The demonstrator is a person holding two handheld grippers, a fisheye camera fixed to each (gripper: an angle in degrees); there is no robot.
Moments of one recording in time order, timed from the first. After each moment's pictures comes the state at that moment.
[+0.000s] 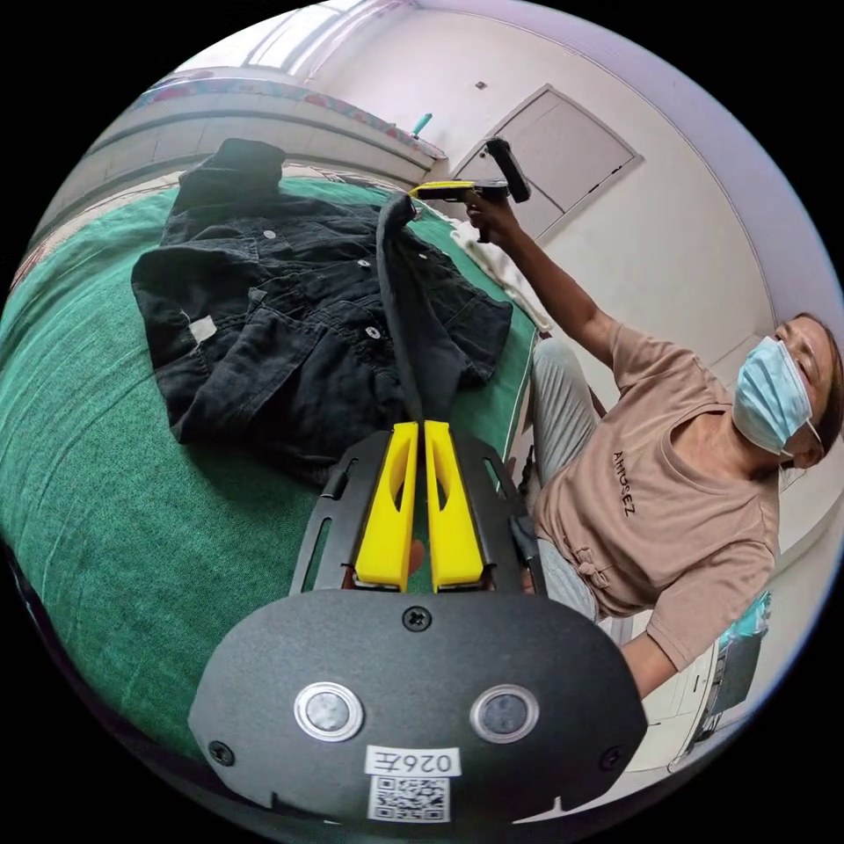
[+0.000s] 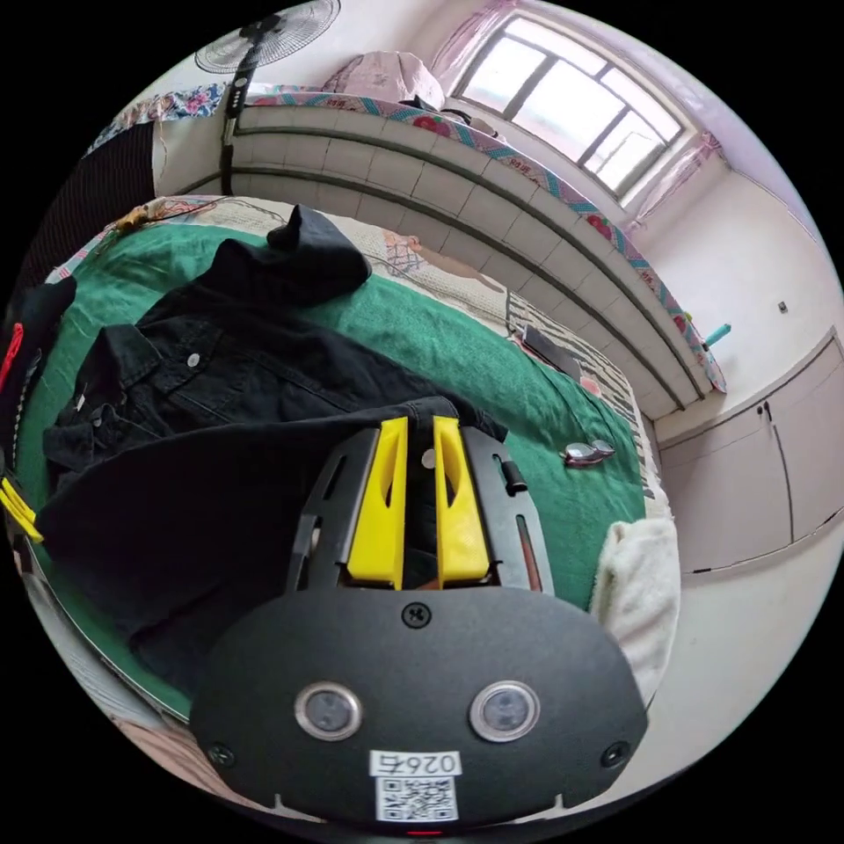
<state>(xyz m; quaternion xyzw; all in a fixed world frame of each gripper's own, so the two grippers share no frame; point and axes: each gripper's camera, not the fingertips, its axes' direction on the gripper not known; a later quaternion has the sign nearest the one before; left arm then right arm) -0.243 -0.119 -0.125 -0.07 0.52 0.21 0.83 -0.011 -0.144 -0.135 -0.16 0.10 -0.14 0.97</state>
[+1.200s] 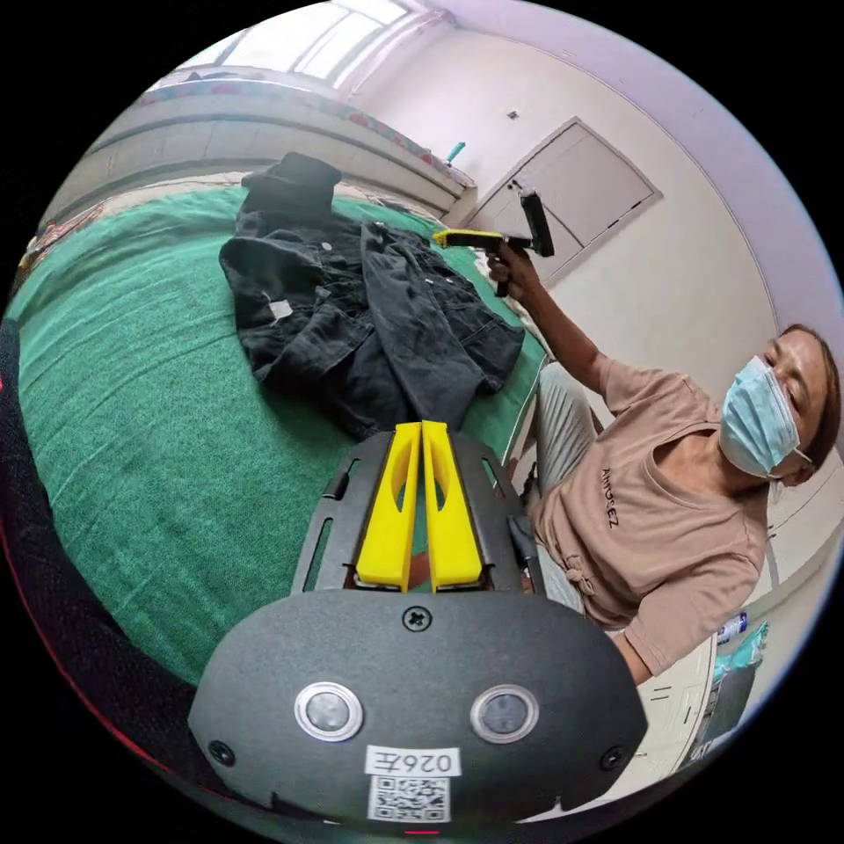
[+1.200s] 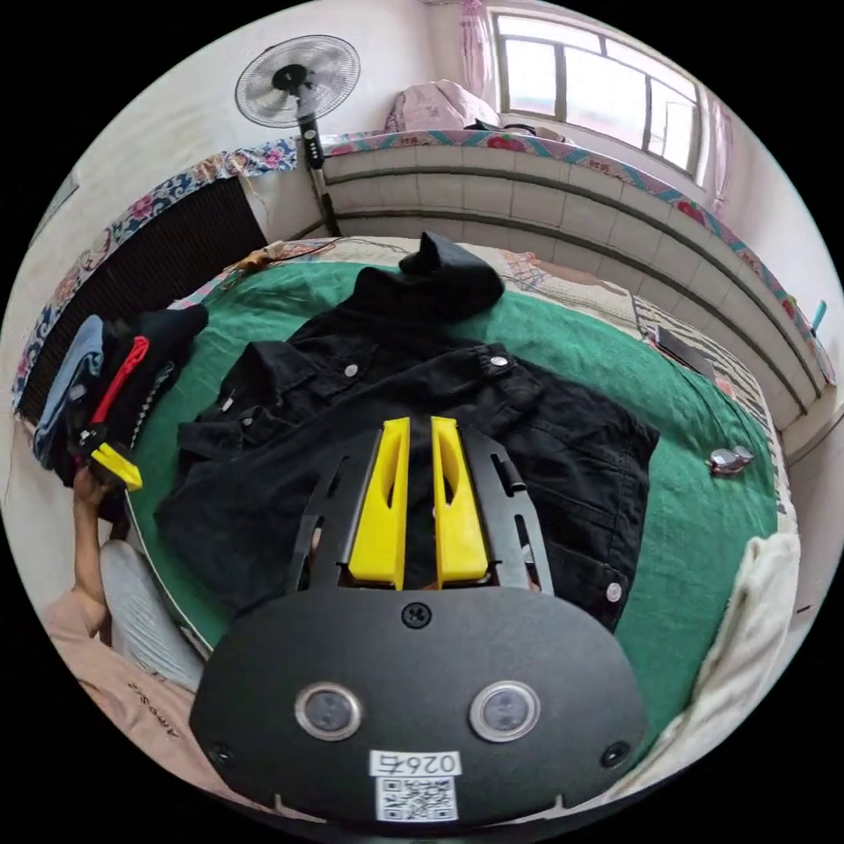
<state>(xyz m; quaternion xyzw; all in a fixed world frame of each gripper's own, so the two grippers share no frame) -0.298 -0.195 -0.137 0.00 0.55 0.15 0.82 -0.031 -0.193 -0.150 -0.16 -0.14 -0.14 0.97</state>
